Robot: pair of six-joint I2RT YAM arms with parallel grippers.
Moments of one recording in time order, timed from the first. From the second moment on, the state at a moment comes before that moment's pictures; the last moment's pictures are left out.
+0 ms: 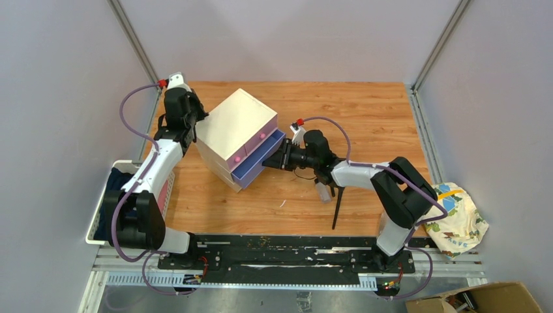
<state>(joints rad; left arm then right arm) -0.06 1.40 1.07 0.03 -0.12 -0.34 0.68 1.71 0.85 0.57 -0.49 0.87</state>
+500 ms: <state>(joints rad) -0.07 1.40 1.07 0.01 -0.12 -0.34 0.68 1.68 0.87 0.46 -0.51 0.81</state>
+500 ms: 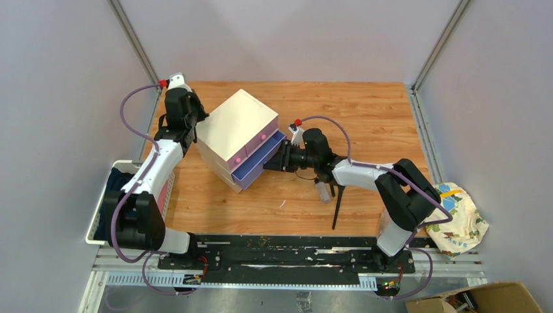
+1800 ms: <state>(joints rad) -0.09 1.26 1.06 -0.05 -0.12 -0.34 0.65 1.65 1.20 -0.68 0.38 0.39</state>
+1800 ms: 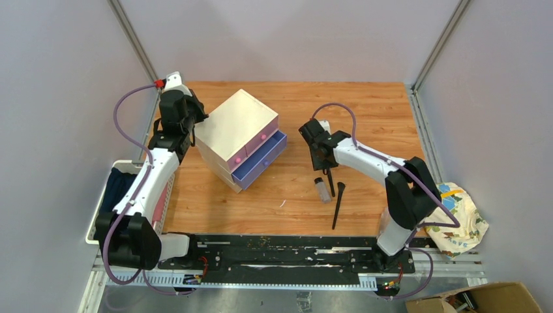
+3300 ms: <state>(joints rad) -0.09 1.26 1.03 -0.06 -0.12 -0.34 0.45 1.84 1.23 -0.61 0.14 0.31</state>
